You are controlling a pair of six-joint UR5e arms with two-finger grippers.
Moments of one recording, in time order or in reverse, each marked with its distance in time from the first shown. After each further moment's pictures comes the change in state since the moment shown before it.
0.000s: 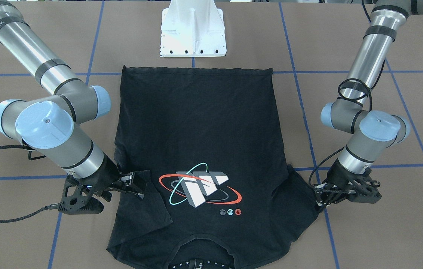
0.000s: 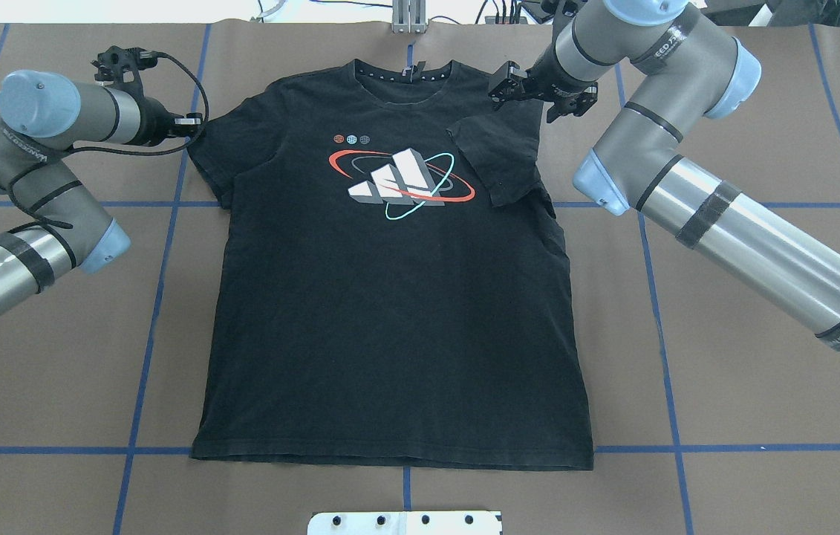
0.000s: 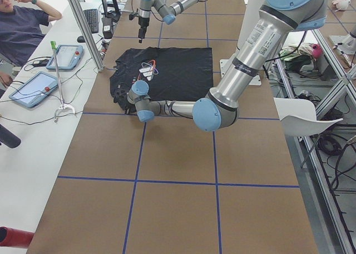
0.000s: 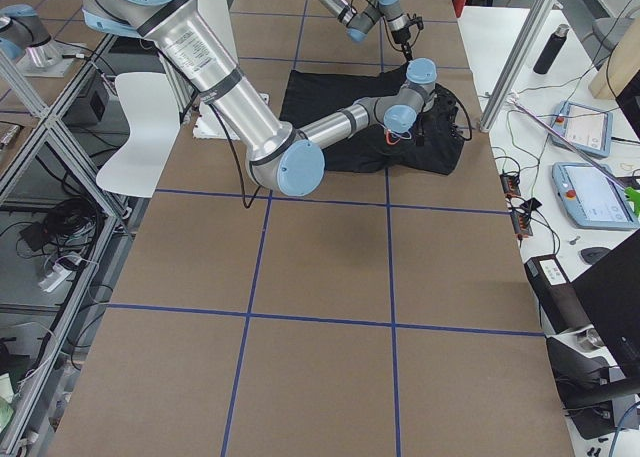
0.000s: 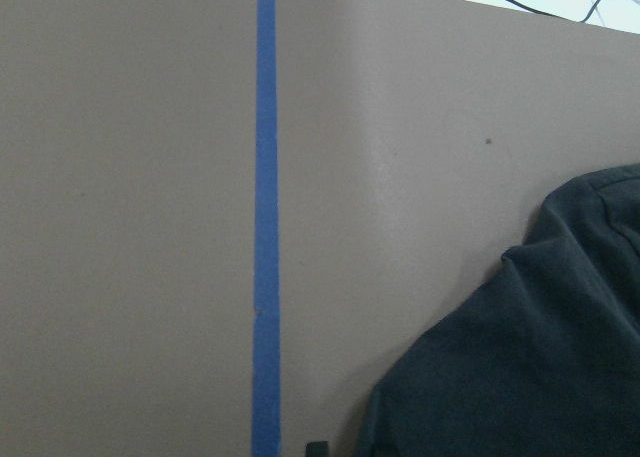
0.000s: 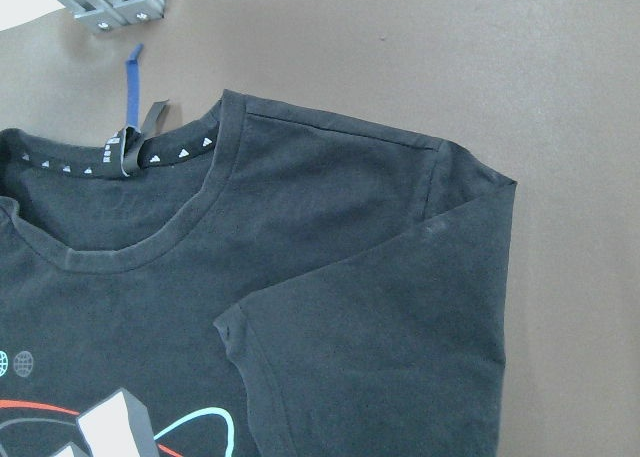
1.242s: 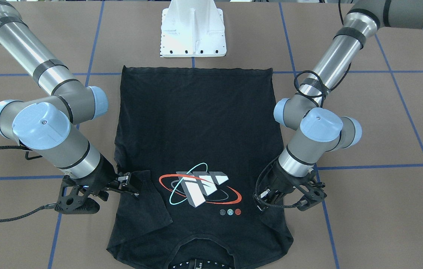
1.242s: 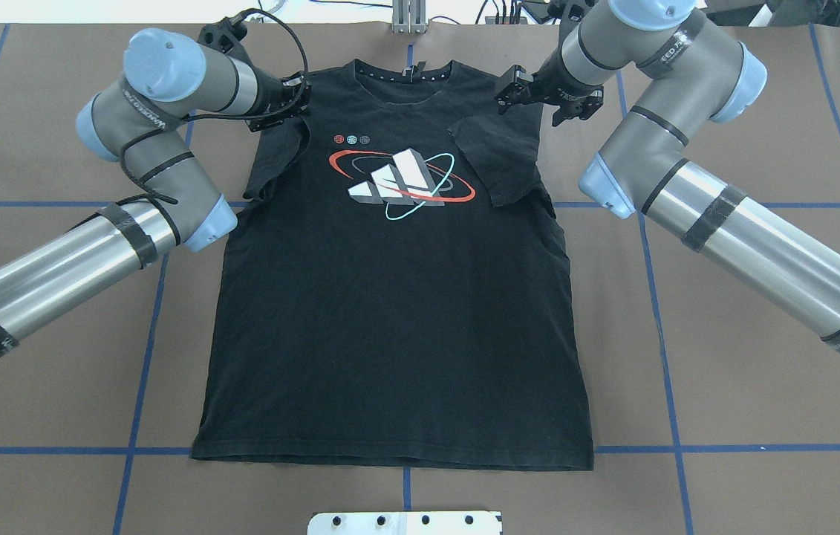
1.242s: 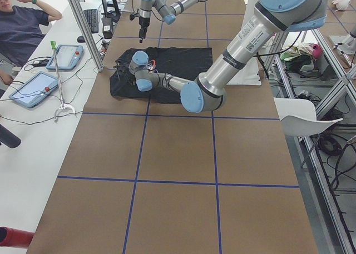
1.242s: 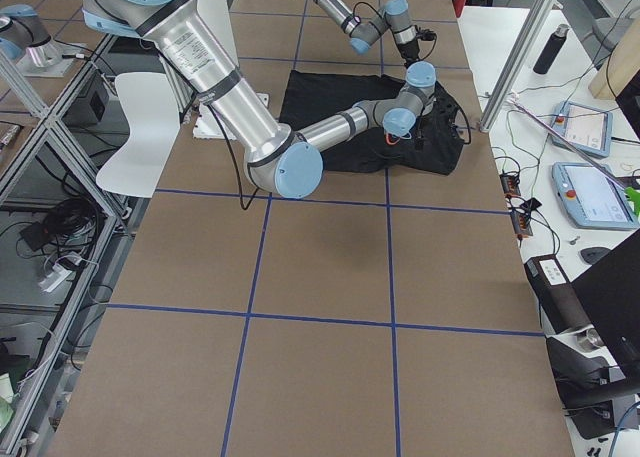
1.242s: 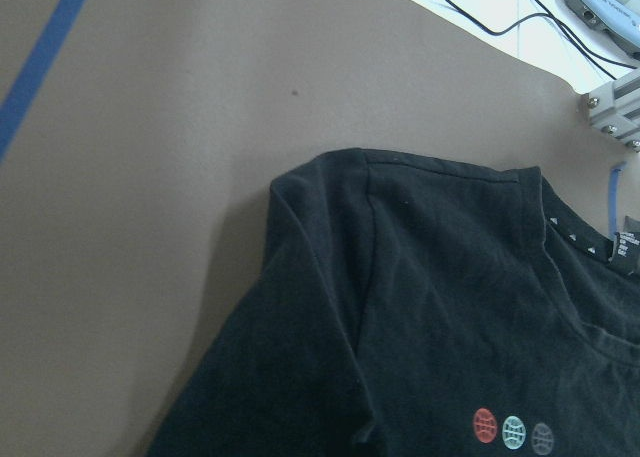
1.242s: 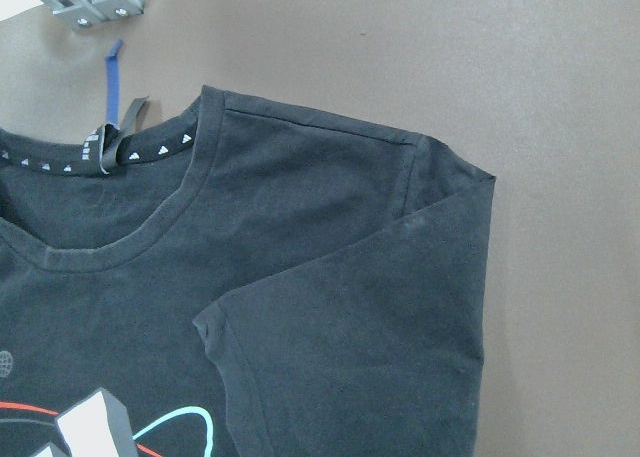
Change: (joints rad) left arm 0.089 -0.247 0.022 0.157 0.041 -0.560; right arm 0.002 -0.016 0.003 0.003 0.001 -0.001
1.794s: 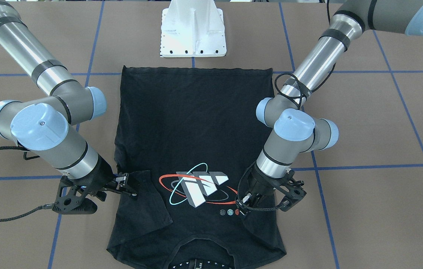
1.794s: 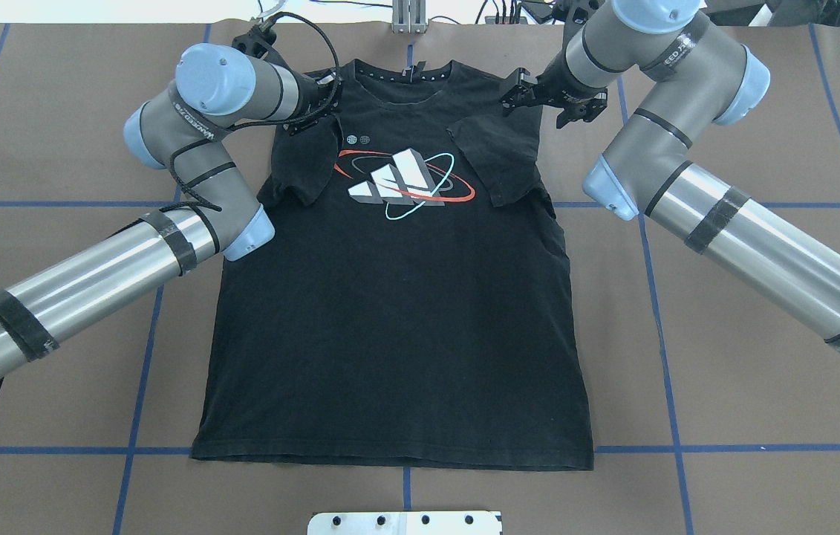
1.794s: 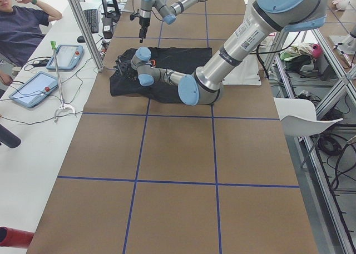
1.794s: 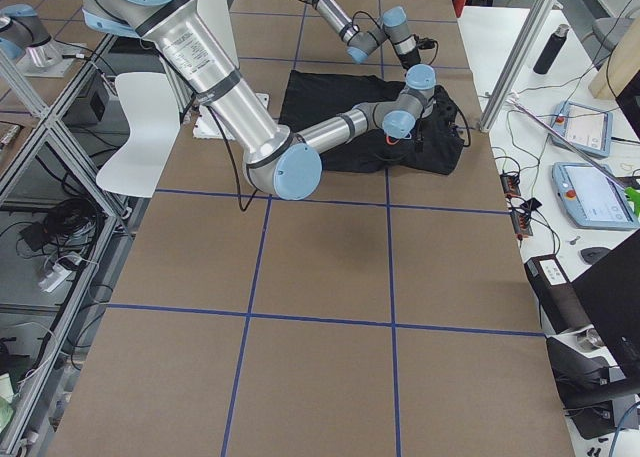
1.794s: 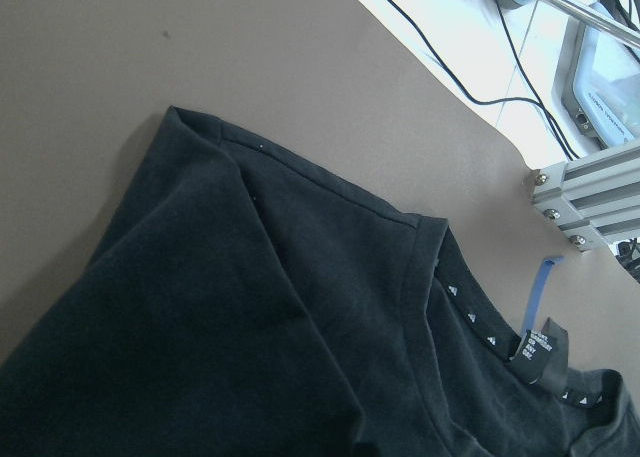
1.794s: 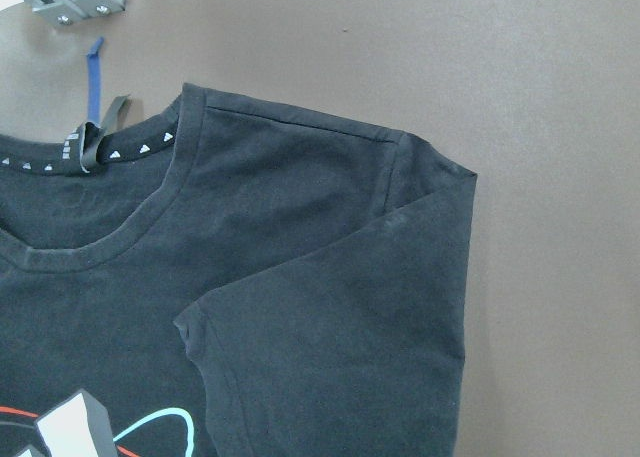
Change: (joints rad) left arm 0.047 -0.064 0.057 -0.019 0.093 -0.142; right arm 0.001 -0.011 0.001 0.001 -0.003 -0.001
